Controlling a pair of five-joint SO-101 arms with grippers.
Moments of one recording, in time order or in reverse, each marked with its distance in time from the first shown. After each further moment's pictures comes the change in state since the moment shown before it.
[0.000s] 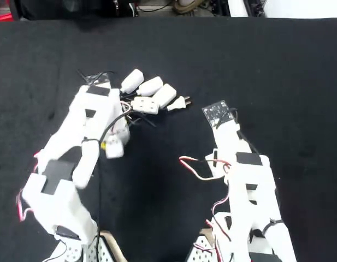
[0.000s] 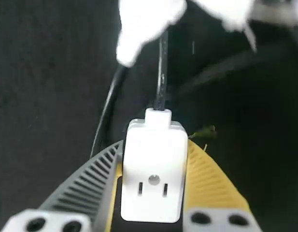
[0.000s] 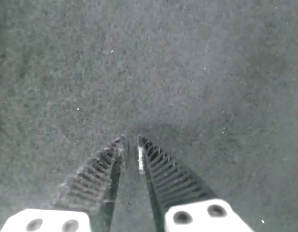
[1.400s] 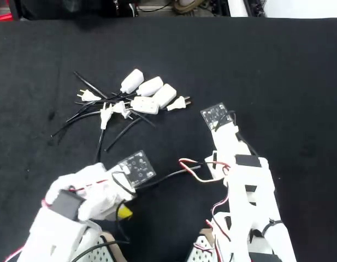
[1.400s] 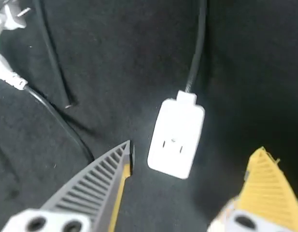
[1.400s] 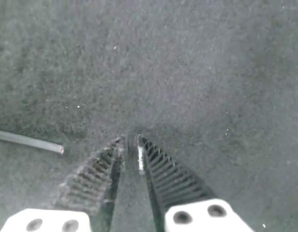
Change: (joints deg) left arm 12.0 -87.6 57.6 1.8 -58.3; right arm 0.0 0.1 2.0 -2.3 1.4
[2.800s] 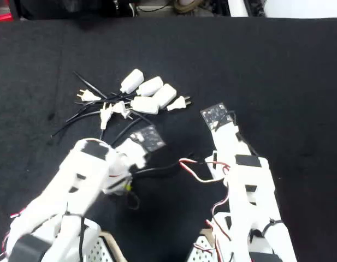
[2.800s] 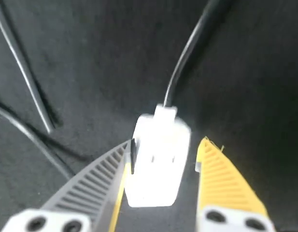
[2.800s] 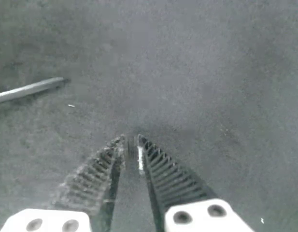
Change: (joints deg) left arm 1.1 47.1 -12.3 -23.4 5.0; right arm 1.8 0.3 0.1 -0.5 0.1
